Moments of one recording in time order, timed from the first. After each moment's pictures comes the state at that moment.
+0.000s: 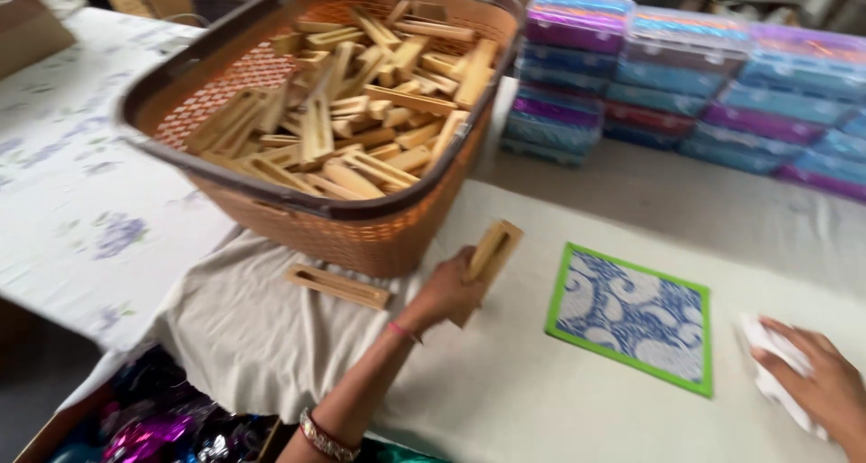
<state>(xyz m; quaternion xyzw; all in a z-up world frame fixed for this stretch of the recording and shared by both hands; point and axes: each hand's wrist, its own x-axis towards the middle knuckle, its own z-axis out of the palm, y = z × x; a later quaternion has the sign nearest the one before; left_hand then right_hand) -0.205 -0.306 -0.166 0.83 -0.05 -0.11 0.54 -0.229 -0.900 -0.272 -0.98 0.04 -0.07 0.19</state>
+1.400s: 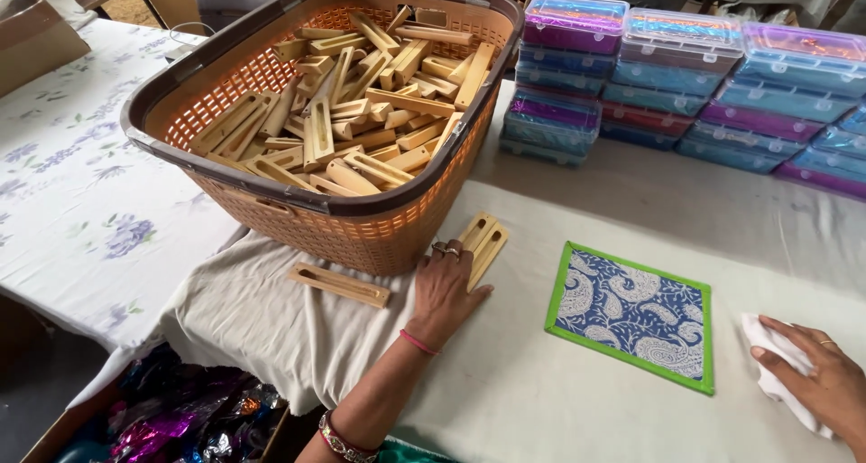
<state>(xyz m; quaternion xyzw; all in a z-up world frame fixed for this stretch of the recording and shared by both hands) -0.220 -0.321 -0.167 0.96 -0.09 0.18 0.19 -0.227 -0.884 -0.256 -0.98 0.10 0.00 0.20</state>
